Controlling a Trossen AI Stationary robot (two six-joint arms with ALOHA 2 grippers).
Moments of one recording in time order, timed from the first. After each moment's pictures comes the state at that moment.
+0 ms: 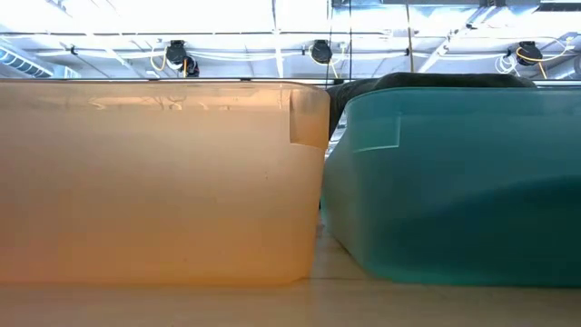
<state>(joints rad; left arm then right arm) 0.00 1.13 2.01 -1.05 -0.06 -0.14 0.19 1.00 0.71 0.84 0.47 0.17</state>
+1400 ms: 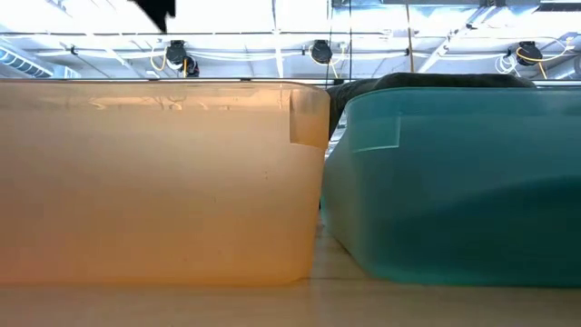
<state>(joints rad) 0.07 1.42 1.76 -1.57 -0.23 -0.47 0.00 1.19 1.45 -0.14 0.13 -0.09</state>
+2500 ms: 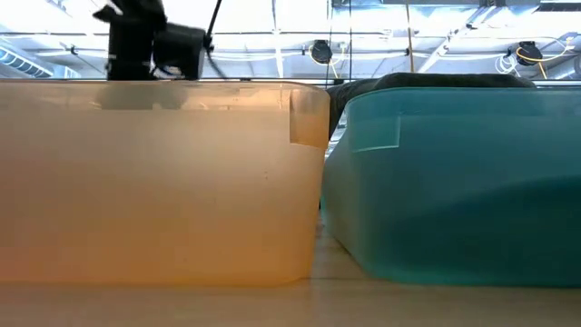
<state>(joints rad) 0.22 1.43 0.96 -1.20 -0.33 -0.56 -0.09 1.21 1.45 -0.22 0.05 -0.07</state>
